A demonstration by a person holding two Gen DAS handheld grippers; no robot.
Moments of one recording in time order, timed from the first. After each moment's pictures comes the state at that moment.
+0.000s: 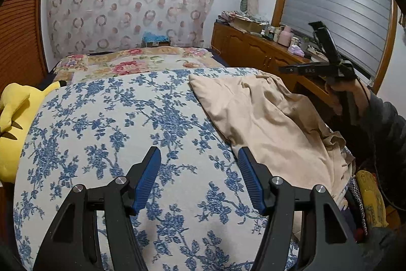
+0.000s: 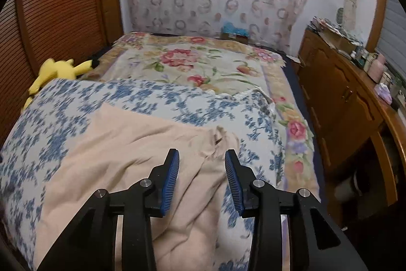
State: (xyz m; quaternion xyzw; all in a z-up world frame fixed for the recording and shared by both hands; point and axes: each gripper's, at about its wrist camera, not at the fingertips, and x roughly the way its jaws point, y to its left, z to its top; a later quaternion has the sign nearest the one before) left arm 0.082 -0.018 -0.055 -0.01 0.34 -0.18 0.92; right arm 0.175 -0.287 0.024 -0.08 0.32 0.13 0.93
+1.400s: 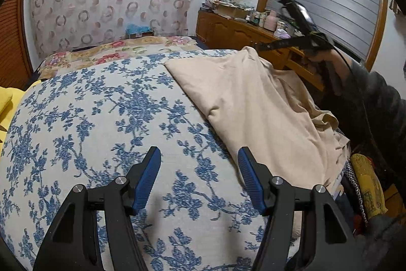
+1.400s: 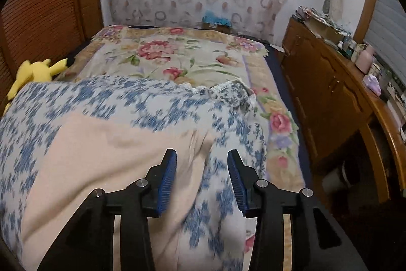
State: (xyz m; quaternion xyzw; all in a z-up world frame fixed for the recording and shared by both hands) left arm 0.075 -0.057 -0.073 0.01 0.36 -0.22 0.91; right arm 0.230 -0.349 0.040 -0.07 0.35 0.07 0.93
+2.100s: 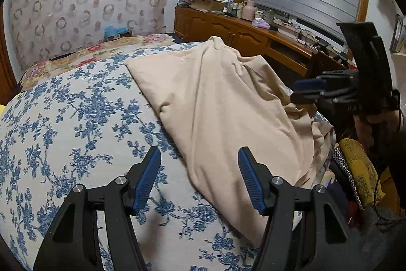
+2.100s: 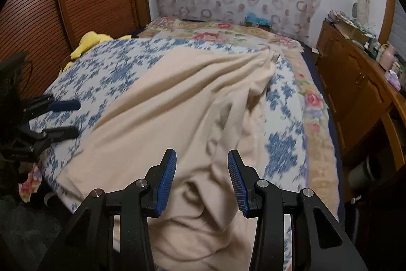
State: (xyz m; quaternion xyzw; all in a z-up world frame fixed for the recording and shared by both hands) left arm 0.060 -0.107 -0.075 0.04 0.36 -0.27 0.89; right arm 0.034 -0.339 0.021 -0.07 0.35 0.18 0.92
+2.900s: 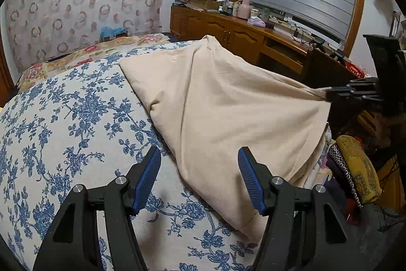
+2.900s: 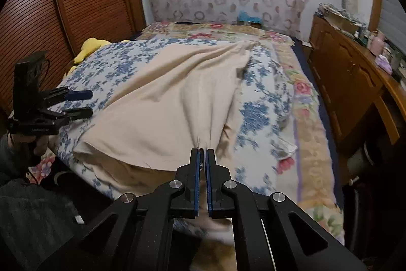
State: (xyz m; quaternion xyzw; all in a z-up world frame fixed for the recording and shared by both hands) left arm 0.053 -0.116 -0.073 0.04 0.36 -0.28 0.89; right arm -0.034 -0.376 0.024 -0.05 0.34 0.16 0.92
